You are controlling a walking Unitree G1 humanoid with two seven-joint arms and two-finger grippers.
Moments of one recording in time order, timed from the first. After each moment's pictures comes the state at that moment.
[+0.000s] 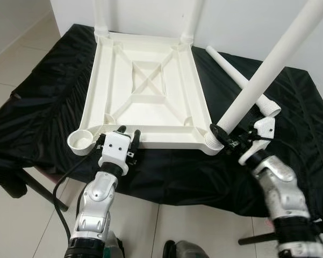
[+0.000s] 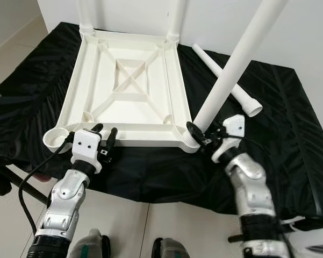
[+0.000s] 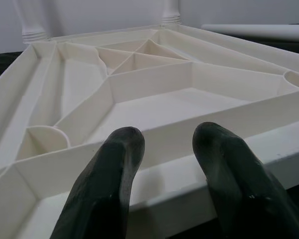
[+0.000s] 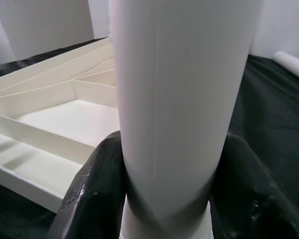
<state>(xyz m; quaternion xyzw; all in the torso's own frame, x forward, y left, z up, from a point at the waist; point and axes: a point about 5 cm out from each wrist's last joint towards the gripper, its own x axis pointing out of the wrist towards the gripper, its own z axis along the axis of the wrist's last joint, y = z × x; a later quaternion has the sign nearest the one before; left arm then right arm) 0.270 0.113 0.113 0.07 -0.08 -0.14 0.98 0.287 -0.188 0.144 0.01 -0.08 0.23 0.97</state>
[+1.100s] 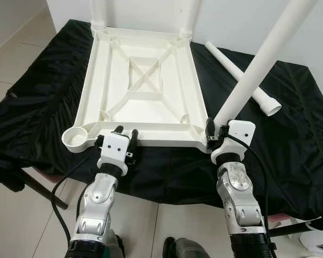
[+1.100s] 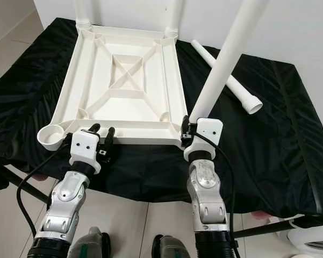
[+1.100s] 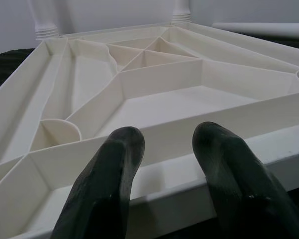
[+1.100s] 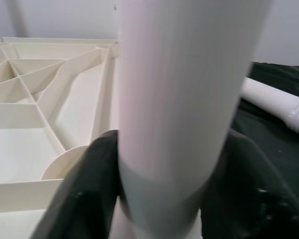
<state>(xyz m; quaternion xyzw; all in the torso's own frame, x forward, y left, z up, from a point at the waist) 0.267 0.113 0.115 0.07 -0.09 -0.11 0.99 0.275 -0.147 0.152 0.01 -0.08 -0.06 0.99</state>
